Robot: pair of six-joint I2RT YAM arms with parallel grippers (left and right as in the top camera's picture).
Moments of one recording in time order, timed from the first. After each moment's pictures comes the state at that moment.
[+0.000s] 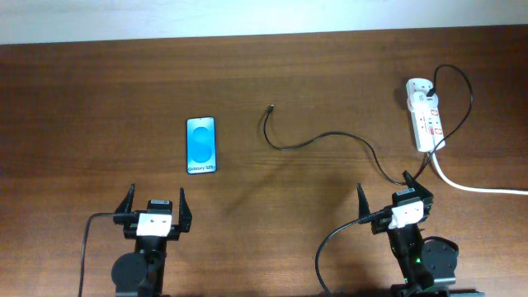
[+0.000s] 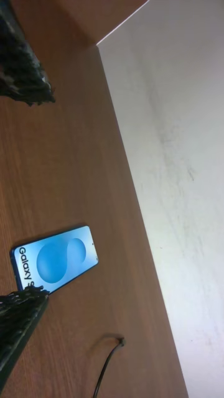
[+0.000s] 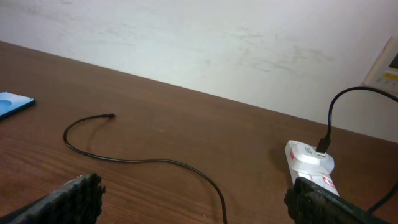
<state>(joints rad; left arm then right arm) -0.03 0.01 0.01 -0.08 -0.02 0.27 0.01 0.01 0.01 -0.06 -0.17 -0.18</state>
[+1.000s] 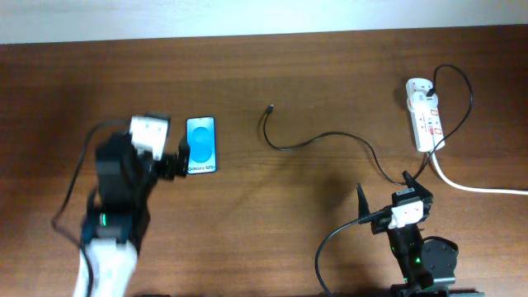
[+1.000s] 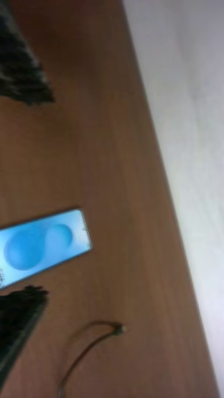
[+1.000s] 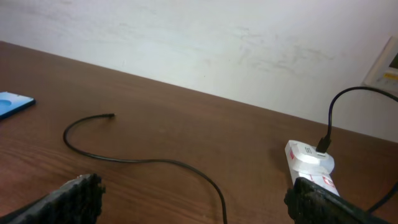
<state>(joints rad) -0.03 1.05 0.78 -0.25 0.06 0.23 0.01 0.01 0.01 -0.06 -0.17 -0.18</state>
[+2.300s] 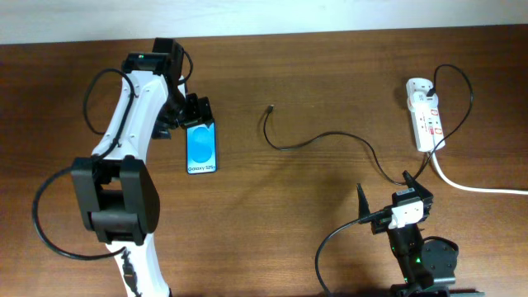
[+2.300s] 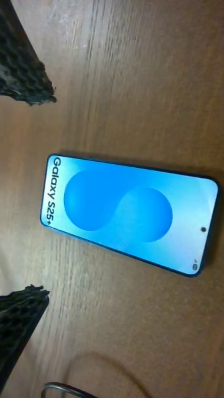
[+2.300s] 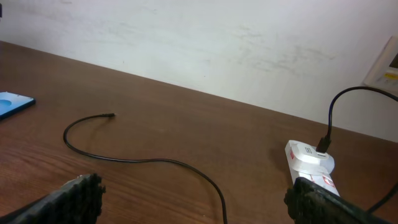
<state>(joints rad) -0.10 2.13 1.89 -1.28 0.06 -0.33 0.01 0.01 0.01 -0.06 -0.17 -0.18</state>
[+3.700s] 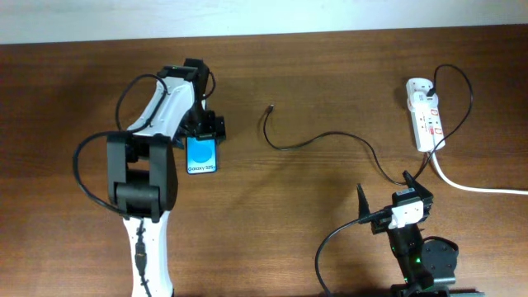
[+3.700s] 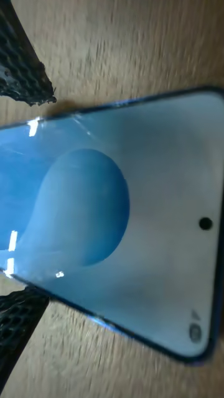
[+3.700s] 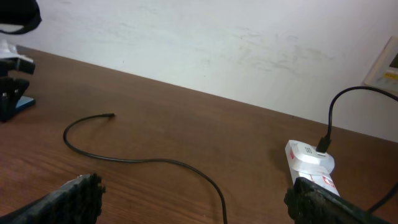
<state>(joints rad) -0.16 2.35 1.89 -1.20 -0.02 -0.27 0.01 0.01 0.01 -0.06 -0.17 -0.18</state>
